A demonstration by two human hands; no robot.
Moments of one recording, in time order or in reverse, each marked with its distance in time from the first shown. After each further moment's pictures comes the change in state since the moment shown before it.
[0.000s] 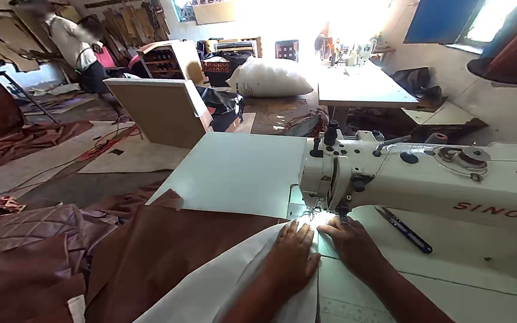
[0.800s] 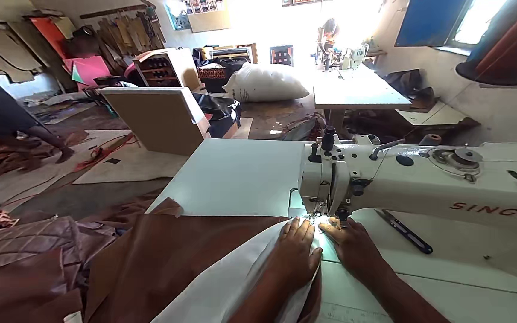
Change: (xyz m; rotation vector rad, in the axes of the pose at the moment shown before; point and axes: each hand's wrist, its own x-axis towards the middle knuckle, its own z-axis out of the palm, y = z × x) left_hand 0.019 -0.002 -0.007 0.046 -0.062 -0.035; right_hand 0.002 -0.005 0.004 -0.076 0.040 0.076
